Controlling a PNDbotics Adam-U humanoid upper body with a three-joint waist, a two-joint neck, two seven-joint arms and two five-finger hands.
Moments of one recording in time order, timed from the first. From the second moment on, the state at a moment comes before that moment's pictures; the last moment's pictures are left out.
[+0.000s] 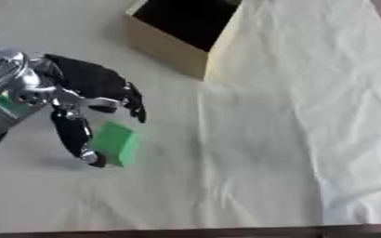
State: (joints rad) left arm -0.87 0.86 -0.66 -1.81 -0.59 -0.05 -0.91; right arm -0.20 -0.30 -0.04 -1.99 0.07 -0.38 -0.41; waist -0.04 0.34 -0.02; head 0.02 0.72
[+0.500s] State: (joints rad) left arm -0.87 0.85 -0.67 -1.80 -0.61 -0.05 -0.91; right arm -0.20 -0.29 -0.04 -1.99 0.07 -0.37 -0.42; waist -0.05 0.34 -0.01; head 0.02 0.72
